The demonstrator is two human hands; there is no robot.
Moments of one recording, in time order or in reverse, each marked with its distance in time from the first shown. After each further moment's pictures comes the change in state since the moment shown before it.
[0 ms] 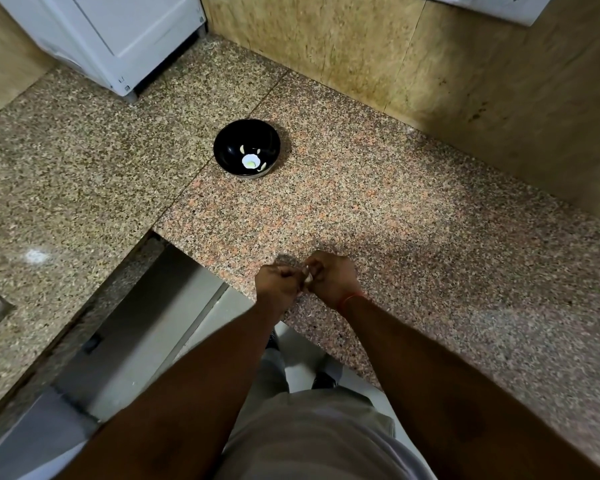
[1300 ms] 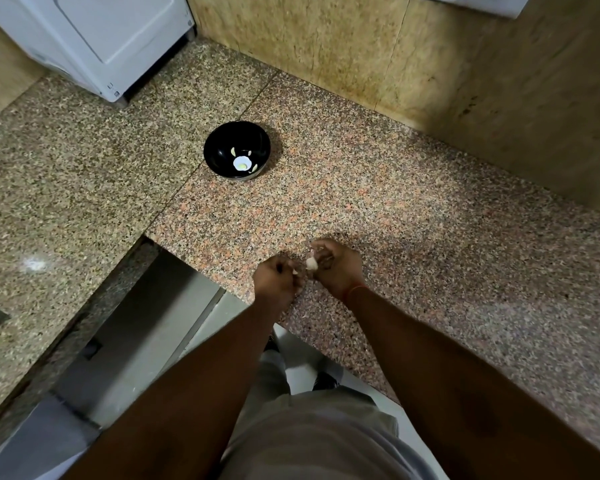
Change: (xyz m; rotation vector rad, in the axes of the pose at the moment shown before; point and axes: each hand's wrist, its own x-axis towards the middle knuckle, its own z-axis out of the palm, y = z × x) left_hand 0.009 0.003 0.013 -0.131 -0.028 -0.061; right_hand 0.008 0.012 -0.016 0.194 0.106 0.135
